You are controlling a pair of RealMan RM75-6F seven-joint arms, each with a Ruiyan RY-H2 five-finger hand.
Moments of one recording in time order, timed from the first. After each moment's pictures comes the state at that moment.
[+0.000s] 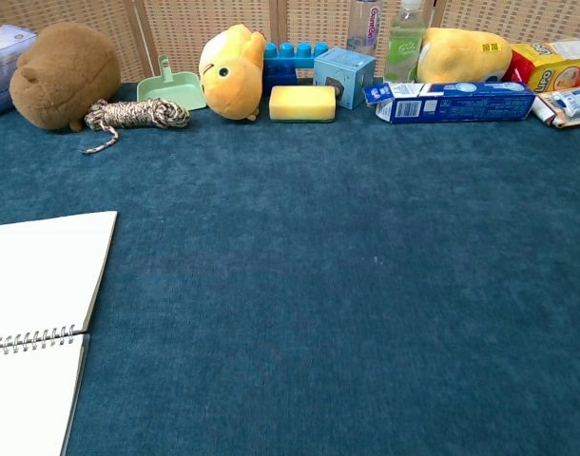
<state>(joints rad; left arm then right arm) -0.20 -1.33 0.48 -0.56 2.41 1.84 0.02 0.05 -1.14 0.03 -1.70 -1.53 1.48 -0.20</state>
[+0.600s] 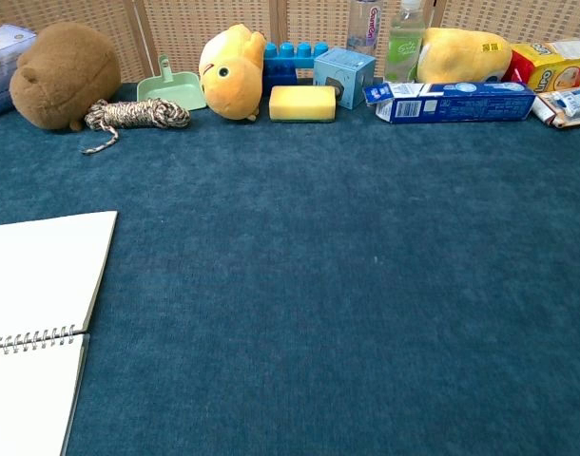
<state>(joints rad) -0.14 -1.37 0.50 -0.39 2.33 1.85 0.10 0.05 -1.15 0.02 -1.70 -1.53 1.48 -0.21</state>
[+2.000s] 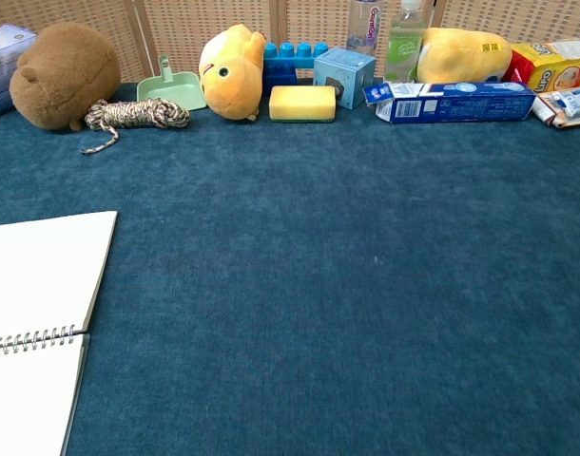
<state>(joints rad) -0.28 -1.26 0.52 -0.94 2.29 1.62 0.30 0.04 -1.14 0.02 -1.71 -1.53 1.48 -0.20</state>
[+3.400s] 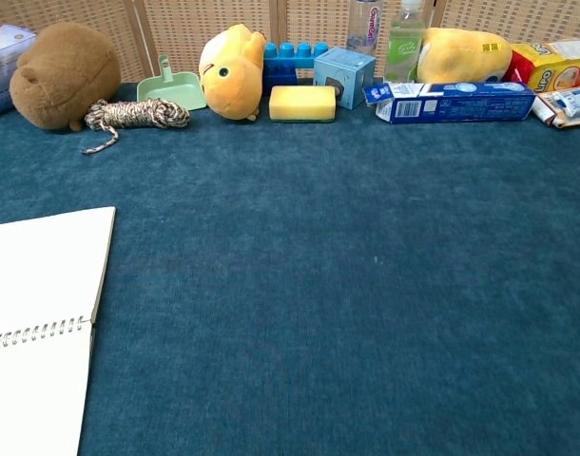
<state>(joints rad) -0.13 -1.45 0.50 -0.43 2.32 1.83 0.32 0.04 -1.15 0.02 -1.70 -1.52 1.48 -0.23</state>
